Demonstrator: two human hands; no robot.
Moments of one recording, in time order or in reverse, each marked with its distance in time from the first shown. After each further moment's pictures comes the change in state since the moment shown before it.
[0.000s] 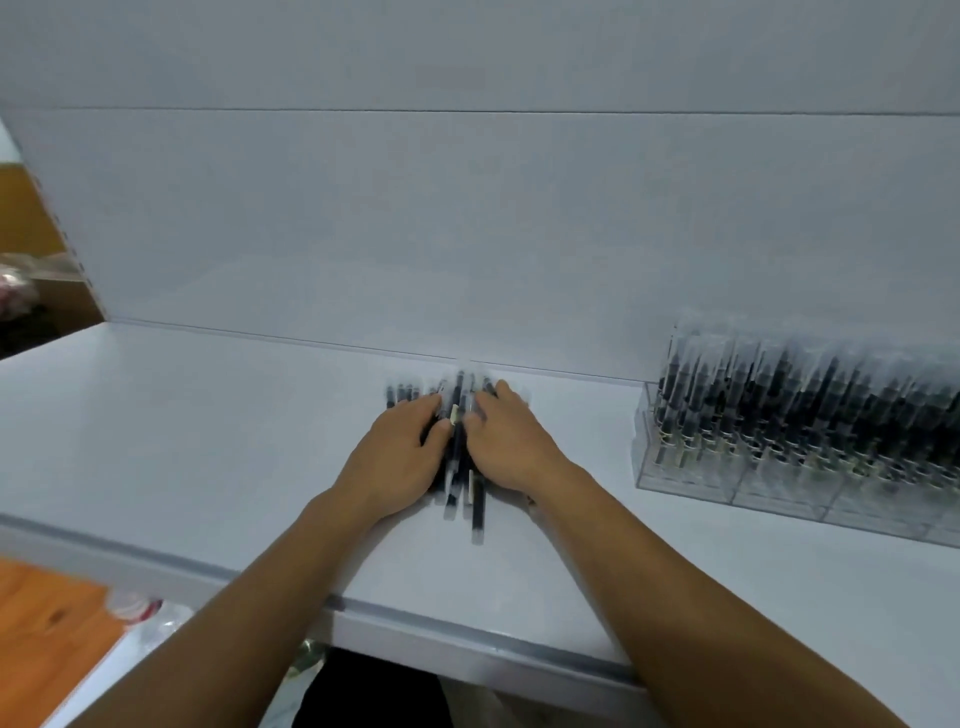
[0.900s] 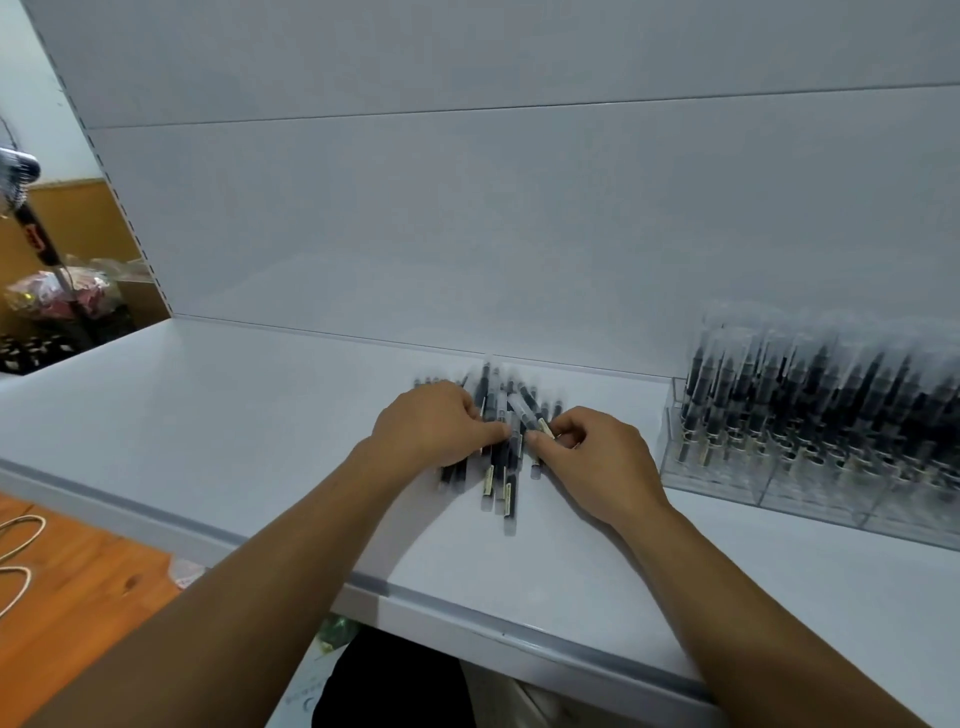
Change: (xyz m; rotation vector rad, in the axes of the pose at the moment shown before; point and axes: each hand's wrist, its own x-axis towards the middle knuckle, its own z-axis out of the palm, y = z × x) left_hand 0.019 0.037 -0.010 0.299 -0.131 -0.327; right_hand -0.048 0.046 -0.022 0.153 0.285 0.044
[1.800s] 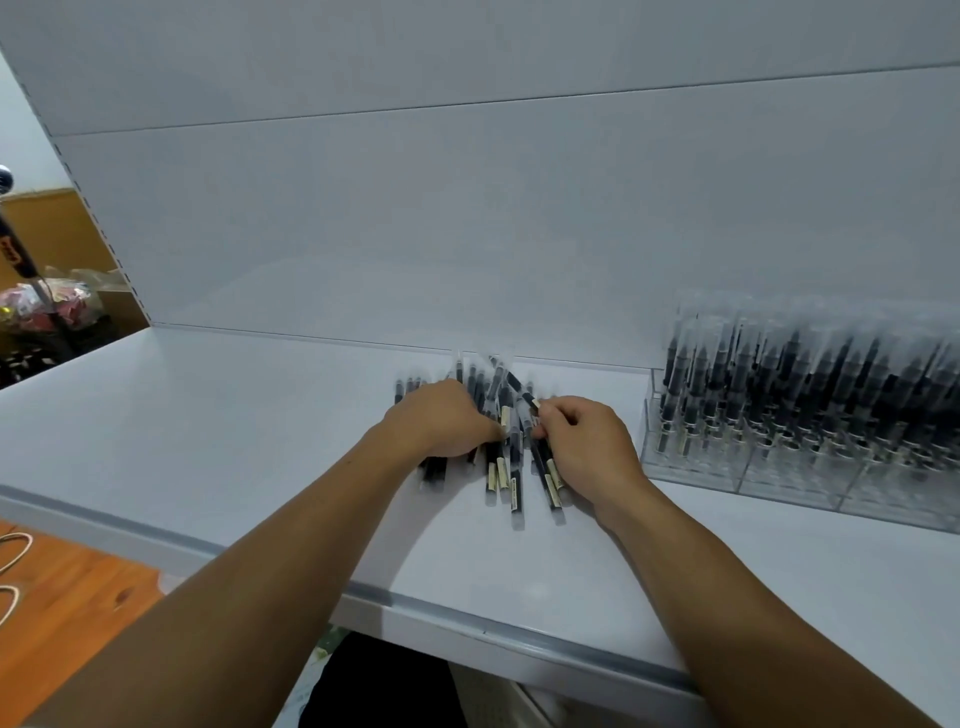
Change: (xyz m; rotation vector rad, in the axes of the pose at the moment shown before) left_hand 0.019 0.019 0.010 0.019 -0.166 -0.011; right_hand 0.010 0.008 0.003 0.323 0.024 0.144
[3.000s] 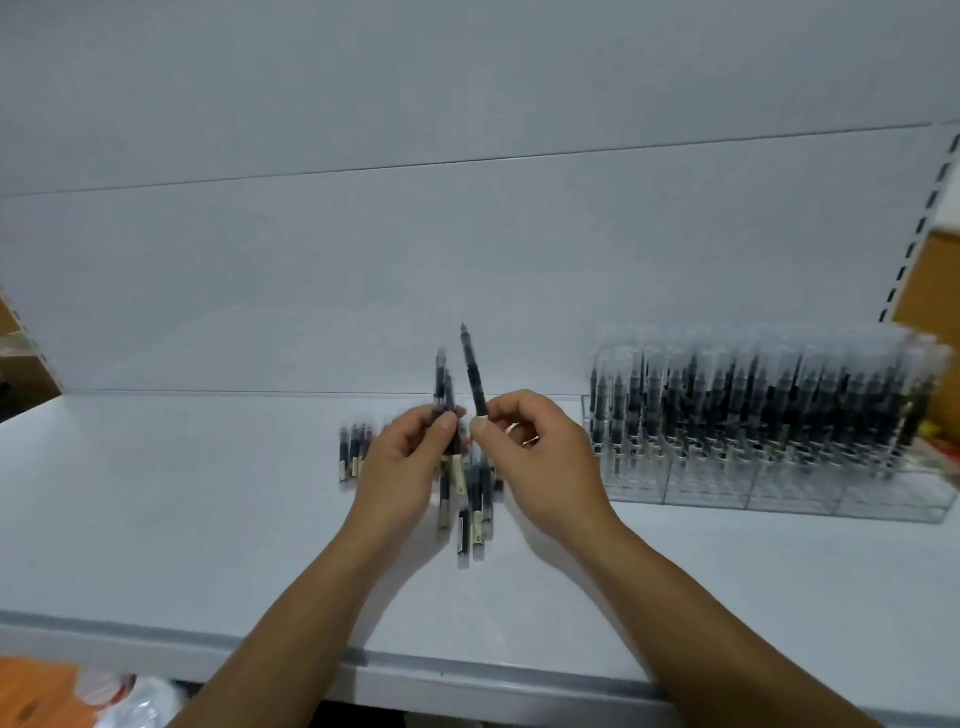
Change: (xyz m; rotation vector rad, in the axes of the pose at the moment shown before) left_hand -0.055 0.021 0.019 -1.111 0.255 0.327; right_hand -0.034 -0.031 -0.023 0.290 0.115 -0.317
